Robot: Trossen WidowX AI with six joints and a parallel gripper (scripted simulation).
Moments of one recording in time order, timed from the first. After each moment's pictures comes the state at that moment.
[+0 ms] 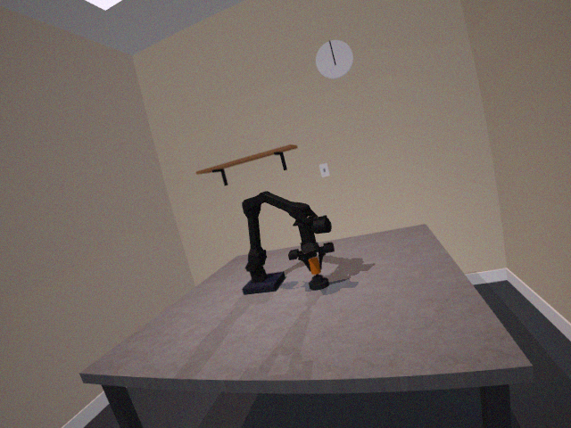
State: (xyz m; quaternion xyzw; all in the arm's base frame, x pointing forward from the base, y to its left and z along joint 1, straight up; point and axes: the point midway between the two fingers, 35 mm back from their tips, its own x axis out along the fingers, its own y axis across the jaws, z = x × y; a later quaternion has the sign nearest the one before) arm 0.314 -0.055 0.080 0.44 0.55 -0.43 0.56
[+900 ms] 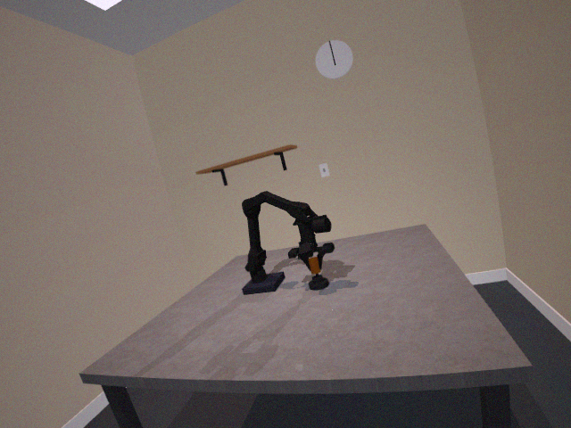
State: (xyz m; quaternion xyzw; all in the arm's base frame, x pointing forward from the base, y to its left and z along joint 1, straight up) arm 0.315 -0.055 0.083 0.49 0.50 -0.49 0.52
